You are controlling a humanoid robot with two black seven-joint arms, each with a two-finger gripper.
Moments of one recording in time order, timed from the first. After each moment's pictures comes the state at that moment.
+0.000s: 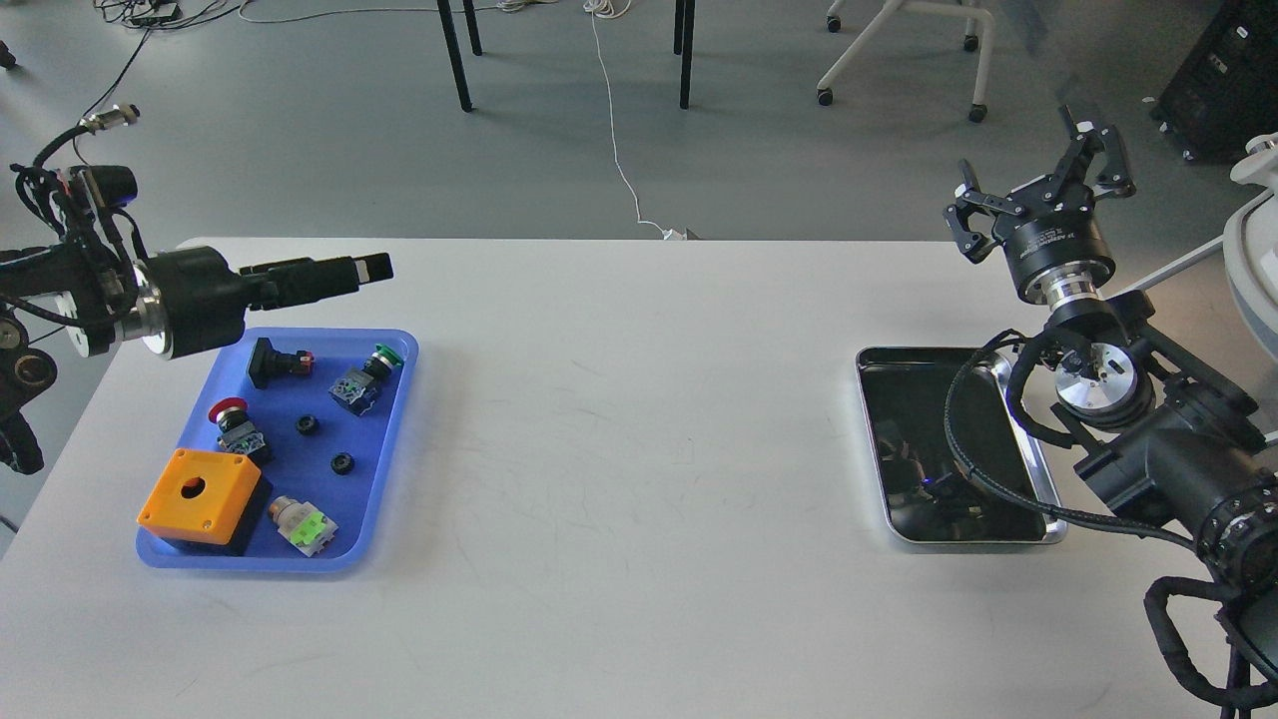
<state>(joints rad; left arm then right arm) -0.78 0.88 -0.43 -1.17 1.50 -0.31 -0.45 0.81 -0.24 0.71 0.41 0.23 0.49 0.42</state>
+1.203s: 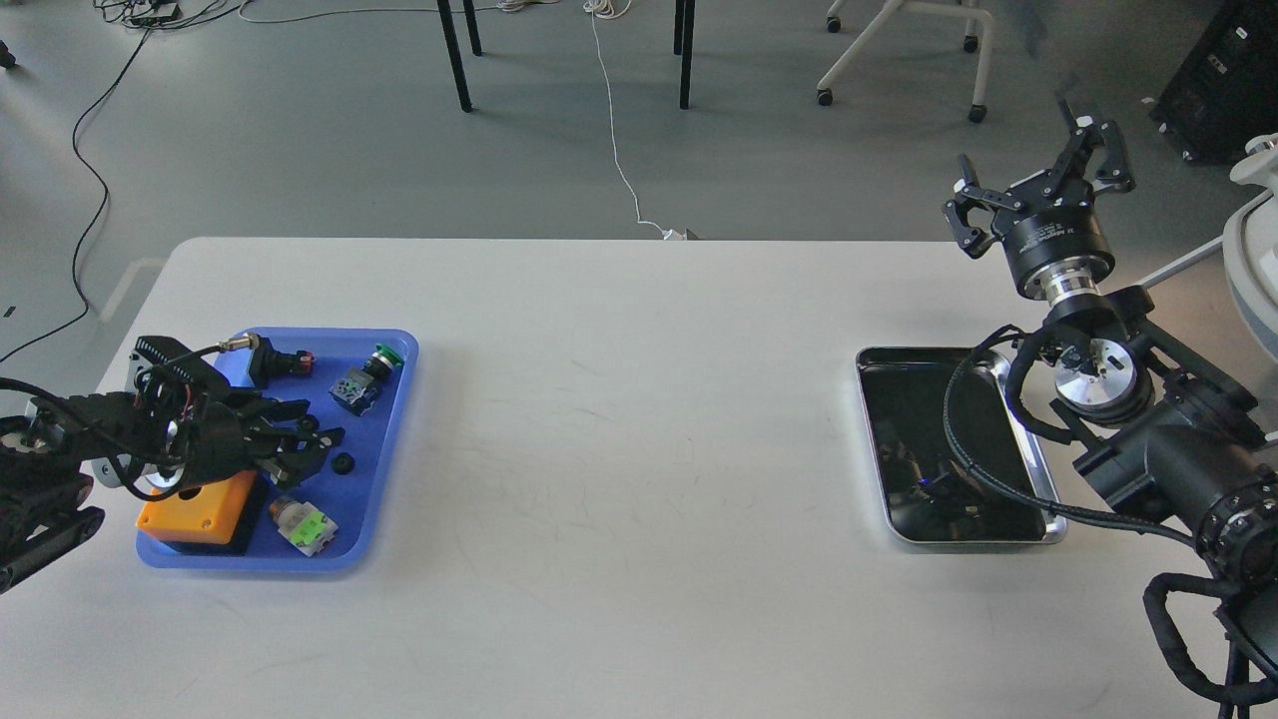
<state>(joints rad) -0.78 0.68 -0.02 -0.74 1.81 0.08 -0.49 0.82 -0.23 0.71 0.41 0.23 0.49 0.42</state>
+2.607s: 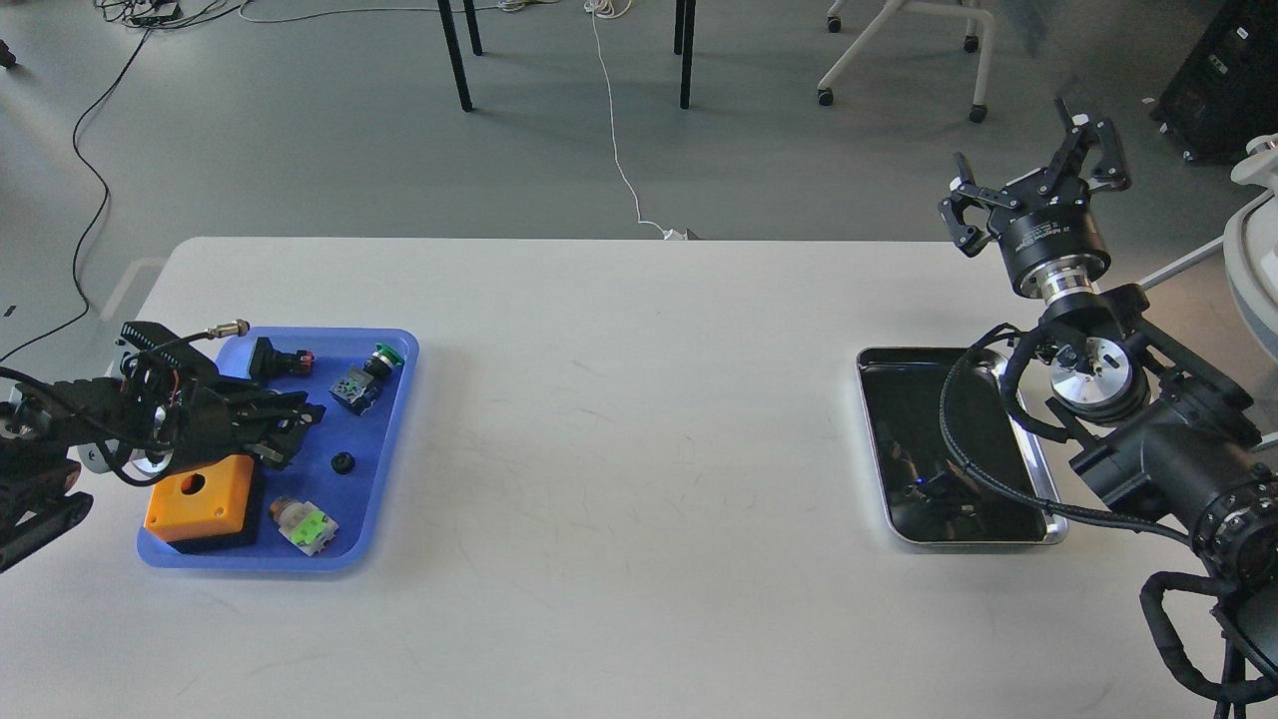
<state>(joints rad) -0.83 0.72 -0.02 -0.74 1.81 0.08 -0.49 0.82 -0.23 0.71 0.41 0.23 0.49 0.42</state>
